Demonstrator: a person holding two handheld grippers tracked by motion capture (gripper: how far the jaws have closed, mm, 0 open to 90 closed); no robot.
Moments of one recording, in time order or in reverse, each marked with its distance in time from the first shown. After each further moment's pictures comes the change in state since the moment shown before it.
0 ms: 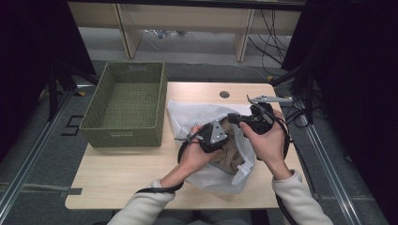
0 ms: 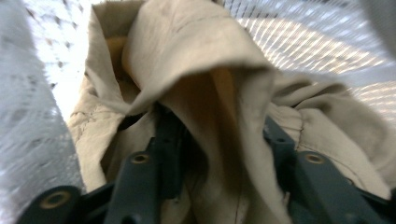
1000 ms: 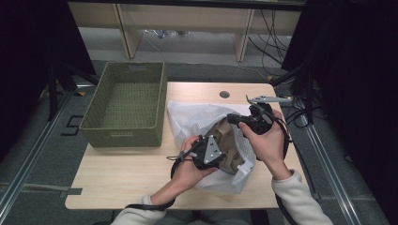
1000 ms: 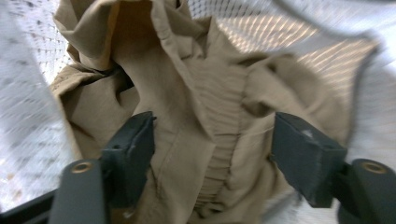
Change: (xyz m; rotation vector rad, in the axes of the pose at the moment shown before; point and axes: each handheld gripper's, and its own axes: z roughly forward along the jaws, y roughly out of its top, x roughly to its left) left arm -0.033 -0.026 -0.014 -0.011 0.071 0.082; right arm 0.001 0.000 0.002 0.007 0.000 -0.001
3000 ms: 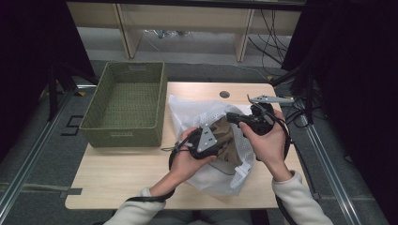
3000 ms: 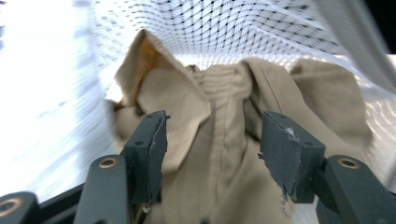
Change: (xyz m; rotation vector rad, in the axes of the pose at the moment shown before) left arm 0.028 0.005 -0.020 -0.128 0.009 -0.098; right arm 0.006 0.002 -0.007 -0.040 0.022 -0.018
